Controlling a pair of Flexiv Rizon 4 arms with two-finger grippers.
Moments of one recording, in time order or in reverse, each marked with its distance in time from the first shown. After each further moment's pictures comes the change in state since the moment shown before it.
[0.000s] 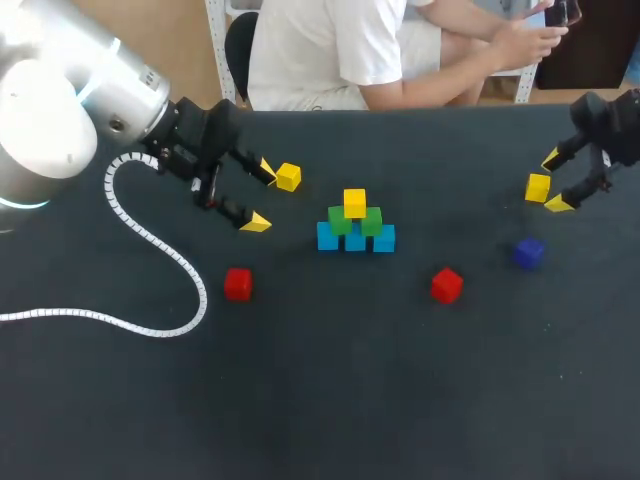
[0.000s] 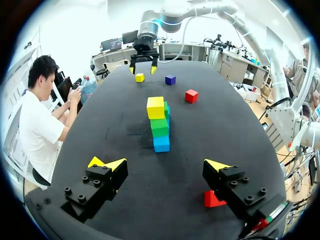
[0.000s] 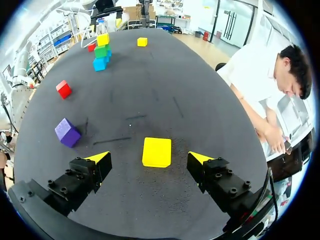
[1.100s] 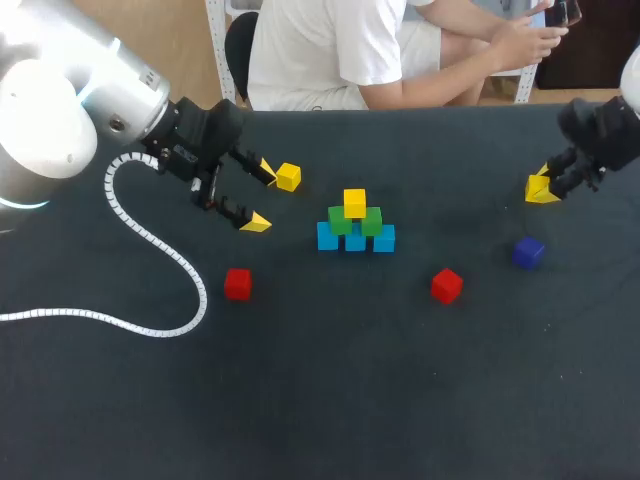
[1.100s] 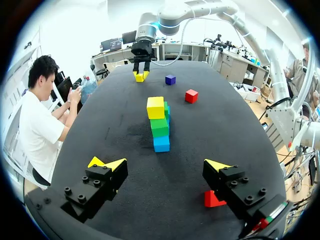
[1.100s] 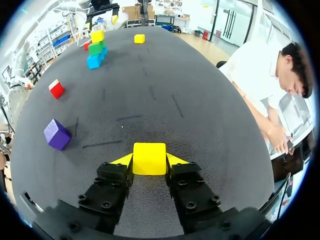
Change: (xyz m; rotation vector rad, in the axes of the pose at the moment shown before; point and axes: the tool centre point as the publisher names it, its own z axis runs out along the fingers) left arm 0.000 0.000 0.000 0.000 0.000 0.000; right arm 0.000 -0.006 0.020 -0.001 0.003 0.006
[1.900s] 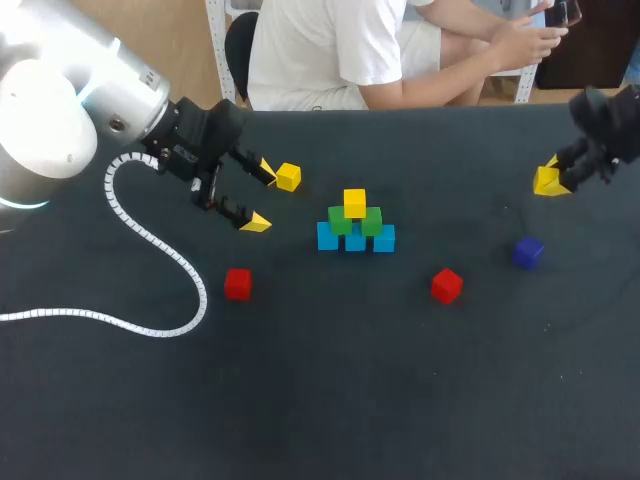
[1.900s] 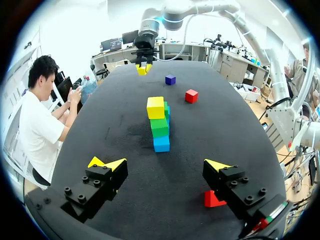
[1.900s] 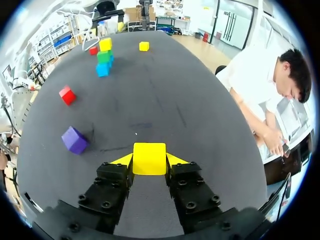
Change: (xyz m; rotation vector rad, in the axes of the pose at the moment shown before) left arm 0.000 0.000 0.000 0.000 0.000 0.000; right arm -0.016 0.016 -0.032 0.003 -0.014 -0.016
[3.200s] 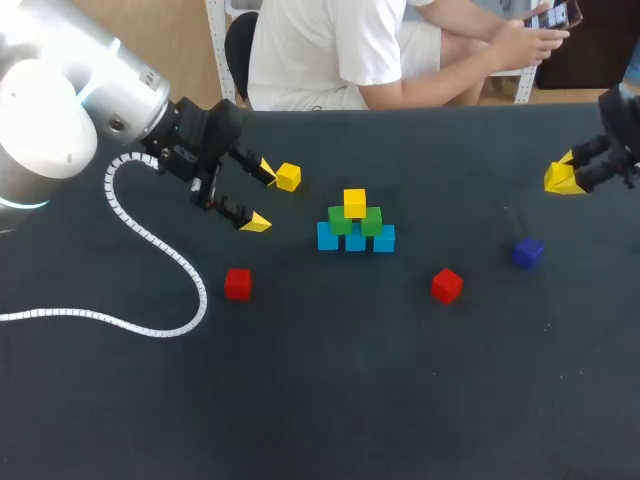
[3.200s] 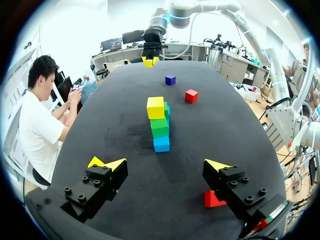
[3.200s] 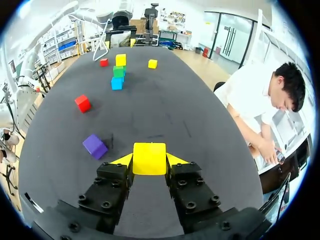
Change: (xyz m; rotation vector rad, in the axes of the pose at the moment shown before) left arm 0.000 0.000 0.000 0.000 0.000 0.000; right arm -0.009 0.026 -0.028 0.029 -0.120 -0.041
